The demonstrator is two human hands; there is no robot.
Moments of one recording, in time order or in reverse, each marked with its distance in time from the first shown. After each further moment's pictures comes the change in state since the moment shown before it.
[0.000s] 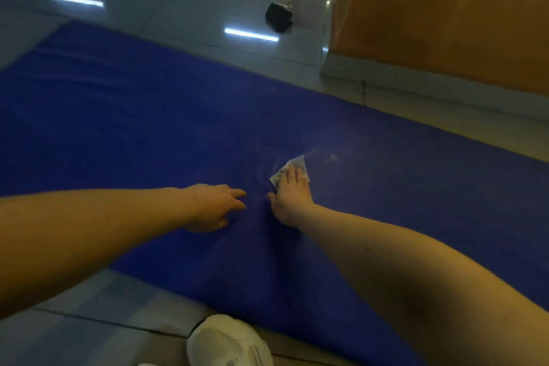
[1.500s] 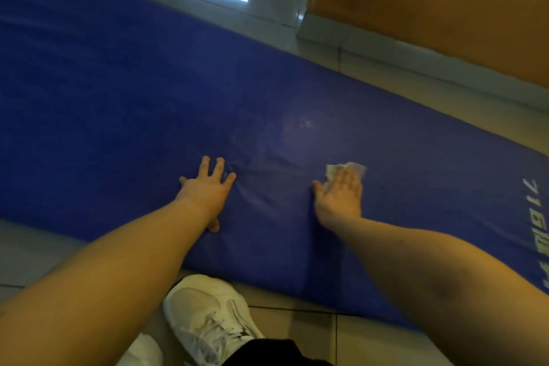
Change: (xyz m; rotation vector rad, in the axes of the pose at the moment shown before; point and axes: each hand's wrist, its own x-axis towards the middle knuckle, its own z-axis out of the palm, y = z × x) left_hand 0.040 0.061 0.052 -0.135 -0.031 -0.275; right_hand -0.082 0.138 0.054 0.082 0.201 0.474
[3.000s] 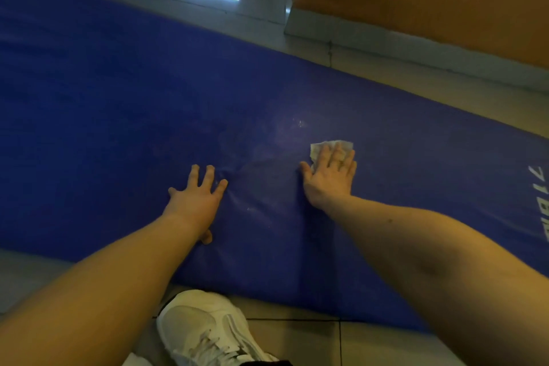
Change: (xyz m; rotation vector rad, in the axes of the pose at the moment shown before) left_hand 0.003 0.003 0.000 -0.010 -0.014 -0.010; right_hand 0.034 -0.029 -0.018 0.019 0.031 -0.053
